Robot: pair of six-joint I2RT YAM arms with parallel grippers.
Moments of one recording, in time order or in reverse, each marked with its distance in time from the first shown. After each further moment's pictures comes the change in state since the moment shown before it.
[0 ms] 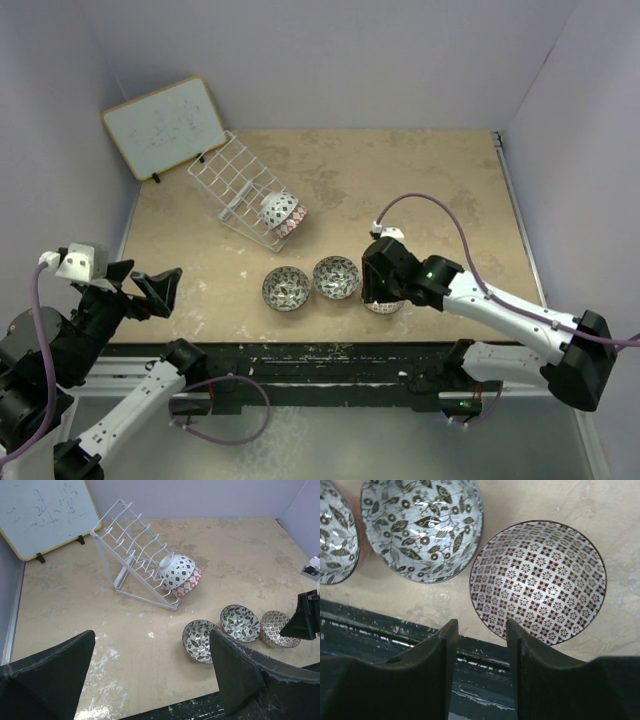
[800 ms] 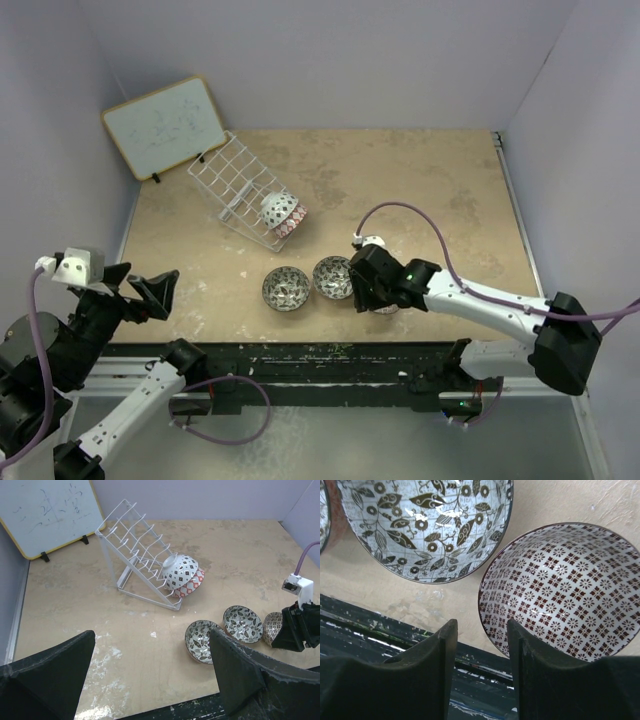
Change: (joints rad) left arm 0.000 -0.021 -0.008 -0.008 -0.014 -0.001; right arm 0.048 0.108 -0.044 0.112 -0.051 -0.113
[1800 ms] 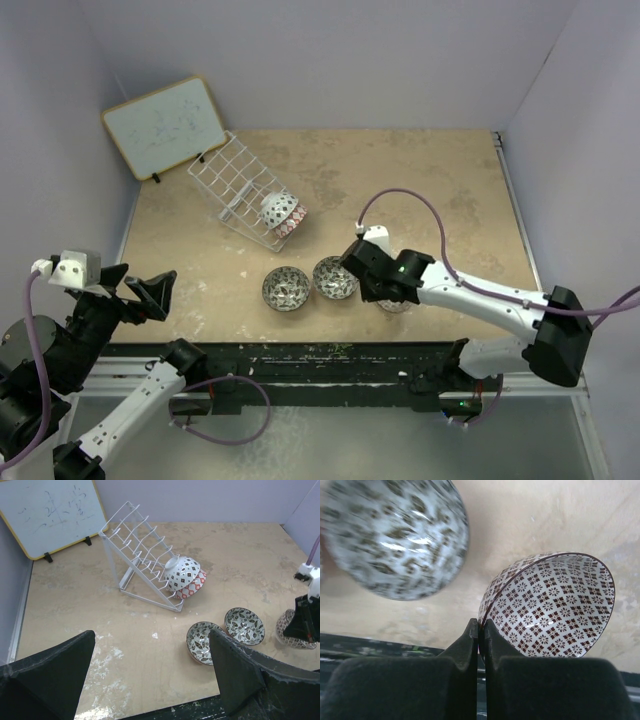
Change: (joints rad) left arm 0.000 -0.013 0.000 -0.002 -0.015 -0.002; right arm 0.065 0.075 0.124 -0.198 0.240 0.127
